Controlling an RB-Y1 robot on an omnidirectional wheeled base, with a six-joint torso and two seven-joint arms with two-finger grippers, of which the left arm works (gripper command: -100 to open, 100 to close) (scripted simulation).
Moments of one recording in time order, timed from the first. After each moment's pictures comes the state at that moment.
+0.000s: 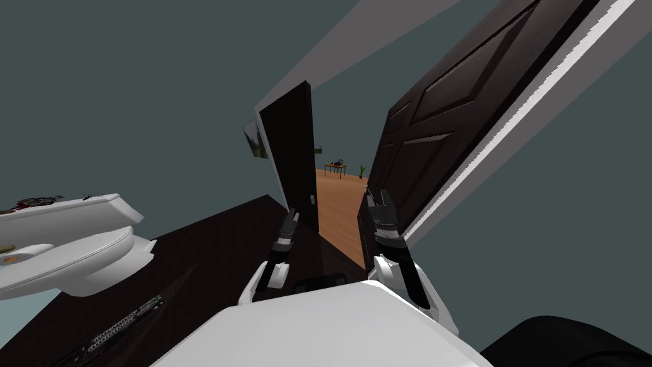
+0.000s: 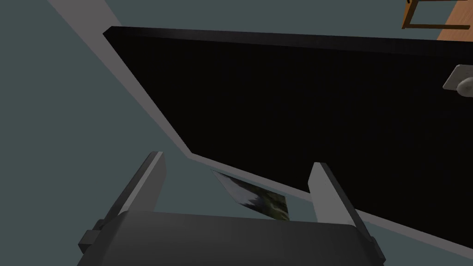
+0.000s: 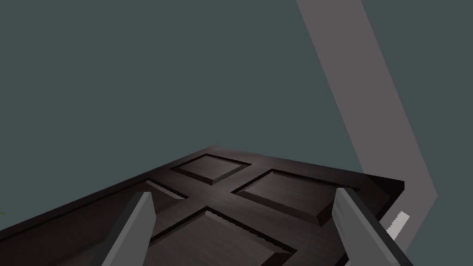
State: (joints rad) arm 0.23 0.08 -0.20 -1.62 -0.12 -0.67 0.08
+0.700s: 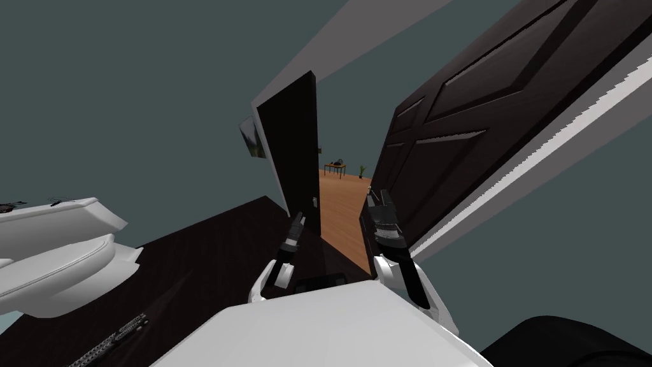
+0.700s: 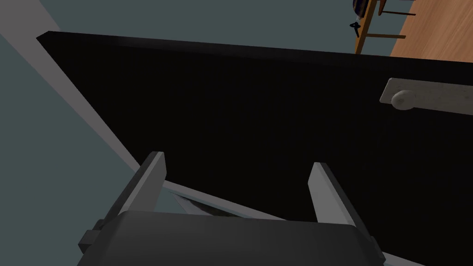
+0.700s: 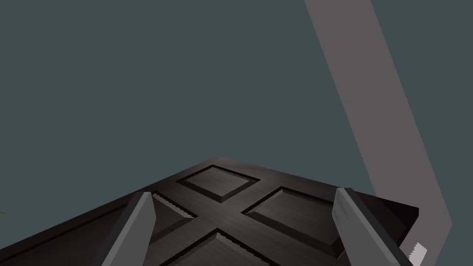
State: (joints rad) arm 0.14 0.09 -0.26 -1.41 -0.13 -0.69 0.12
